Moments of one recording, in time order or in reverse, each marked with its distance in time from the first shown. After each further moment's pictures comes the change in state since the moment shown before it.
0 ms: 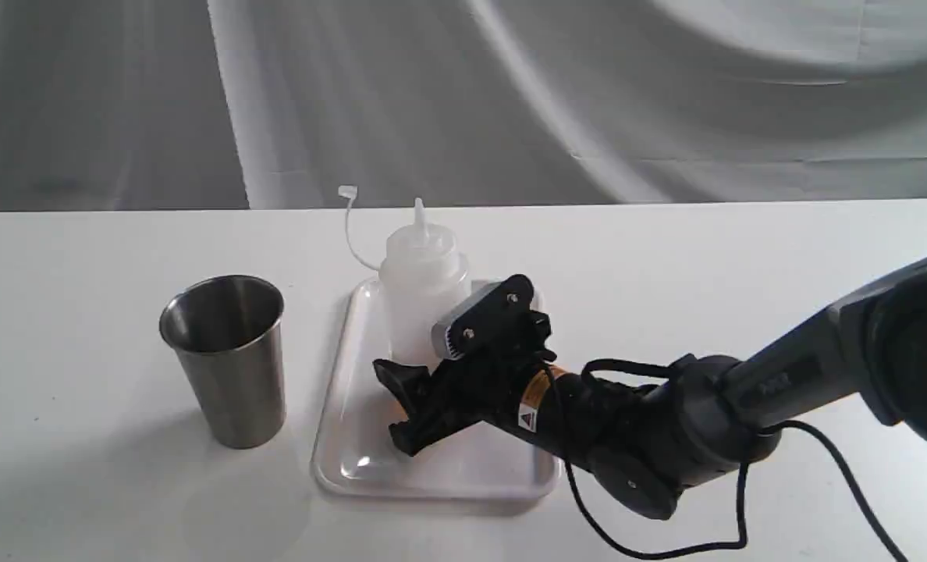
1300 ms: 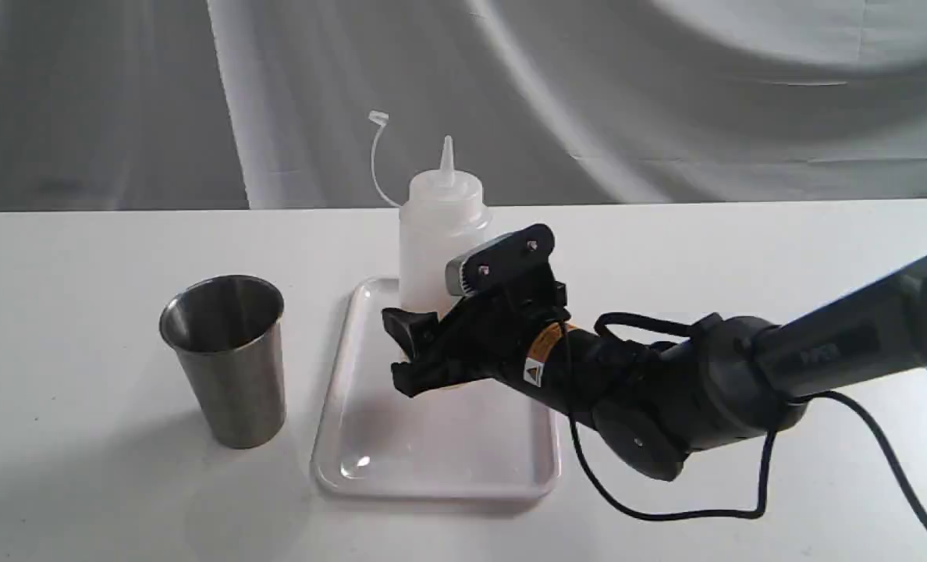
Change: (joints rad) left arm 0.000 0.000 0.000 0.000 0.000 0.000; right arm -0.002 -0.105 0.000 0.056 0.099 0.102
